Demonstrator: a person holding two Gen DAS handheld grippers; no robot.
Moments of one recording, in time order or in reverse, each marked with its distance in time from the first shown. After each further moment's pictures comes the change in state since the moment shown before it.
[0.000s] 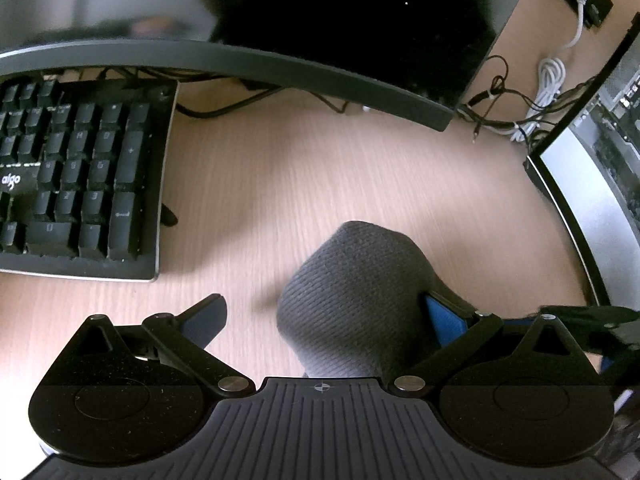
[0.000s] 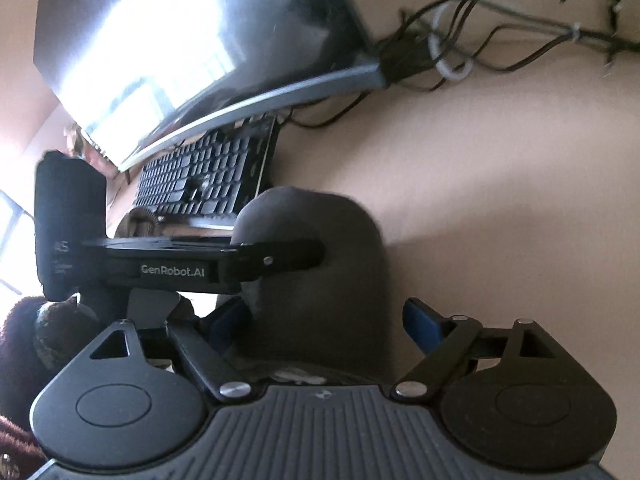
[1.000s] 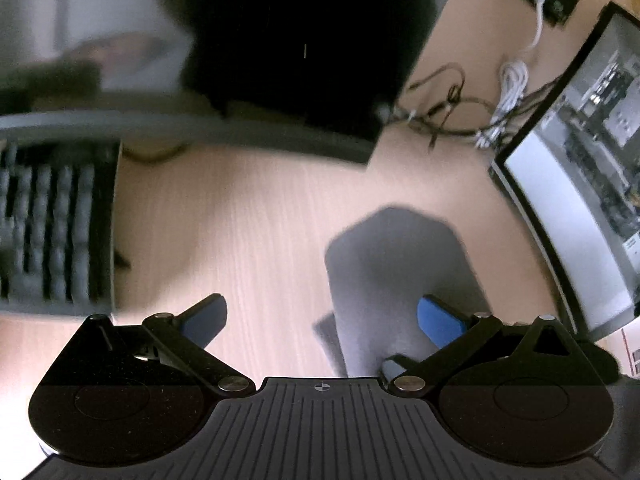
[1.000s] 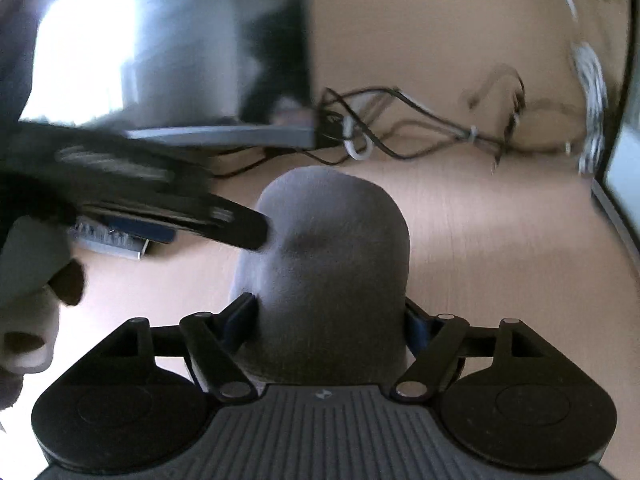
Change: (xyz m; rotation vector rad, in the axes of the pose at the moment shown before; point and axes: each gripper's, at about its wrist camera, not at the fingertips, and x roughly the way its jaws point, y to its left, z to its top) left arm -0.004 -0.031 0.009 0.037 0.000 -0.041; right arm -0.016 0.050 -0.042 -0.226 -0.287 -0.526
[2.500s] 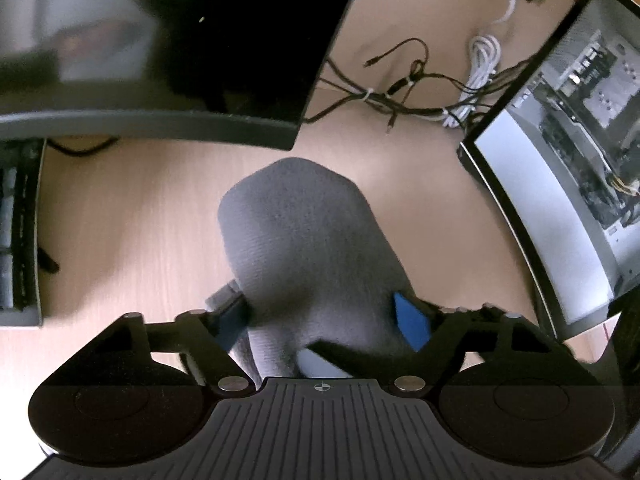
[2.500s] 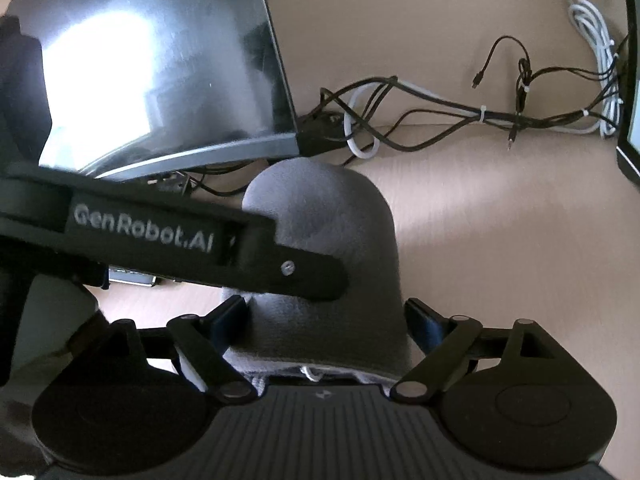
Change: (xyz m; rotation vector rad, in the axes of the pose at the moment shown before) left arm 0.027 -0.042 0.006 0.051 0.032 -0.080; right arm 0.018 -0.042 0.007 0.177 0.003 0.159
